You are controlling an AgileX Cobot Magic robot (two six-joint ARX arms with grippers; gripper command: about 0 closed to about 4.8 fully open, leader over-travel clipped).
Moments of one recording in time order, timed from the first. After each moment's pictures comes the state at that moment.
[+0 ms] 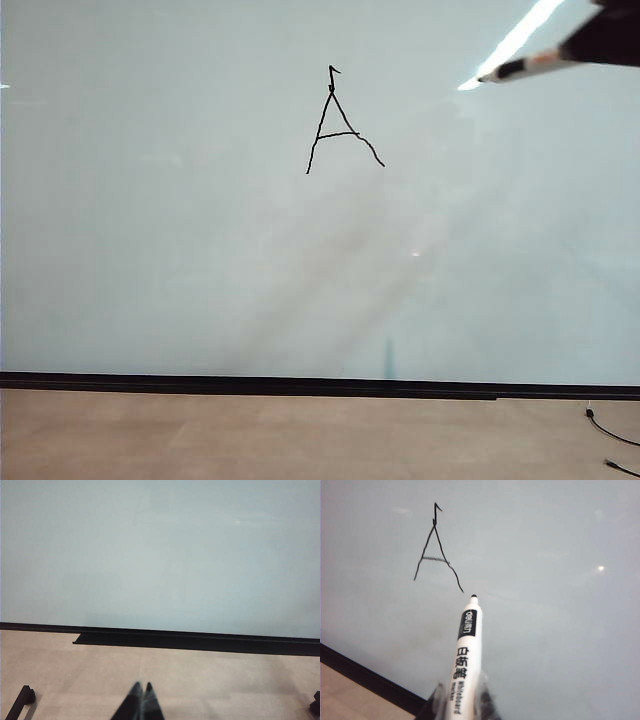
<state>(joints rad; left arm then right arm) 0.00 0.00 0.00 -0.13 0.02 -0.01 0.60 0.47 0.17 0.40 0.21 -0.20</state>
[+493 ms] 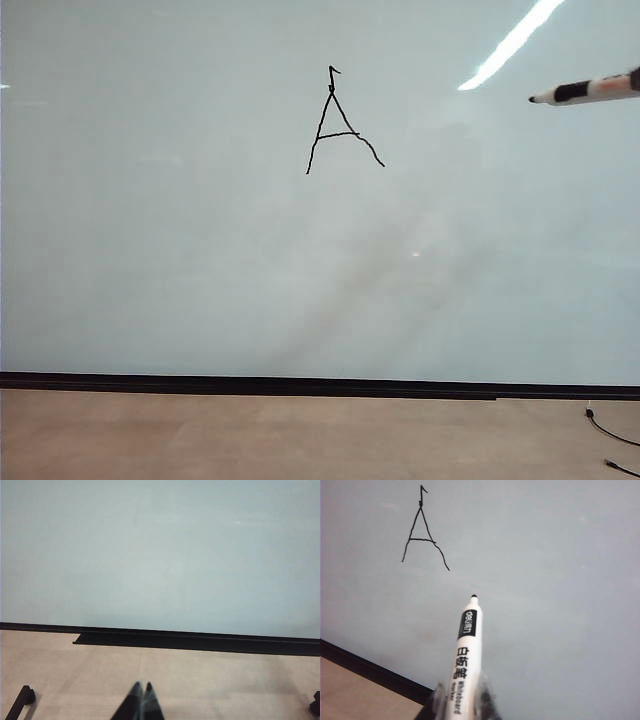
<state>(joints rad) 0.00 0.00 0.00 -0.13 0.02 -0.01 0.59 0.07 0.03 0.18 0.25 -0.20</state>
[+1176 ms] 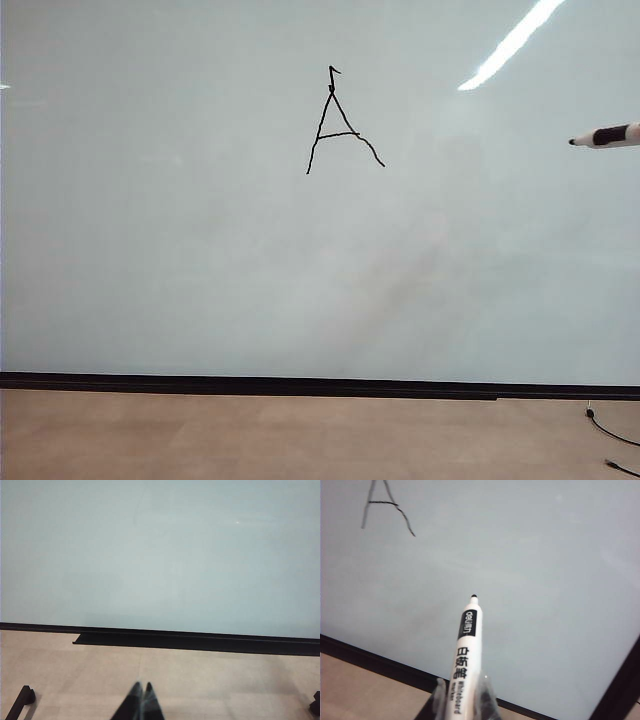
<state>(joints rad) 0.00 0.00 0.00 -0.13 0.02 -0.01 0.51 0.00 0.00 0.07 0.28 -0.19</state>
